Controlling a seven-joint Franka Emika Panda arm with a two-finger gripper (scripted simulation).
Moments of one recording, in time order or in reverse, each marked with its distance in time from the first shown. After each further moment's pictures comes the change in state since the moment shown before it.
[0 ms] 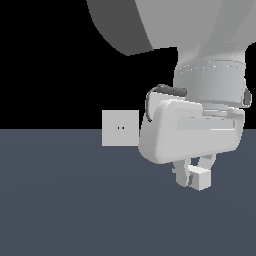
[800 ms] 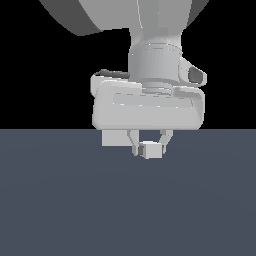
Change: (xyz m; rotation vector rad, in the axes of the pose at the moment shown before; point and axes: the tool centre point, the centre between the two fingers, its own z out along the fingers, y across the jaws) arm 0.062 -0.043 -0.031 -0.027 0.002 0.230
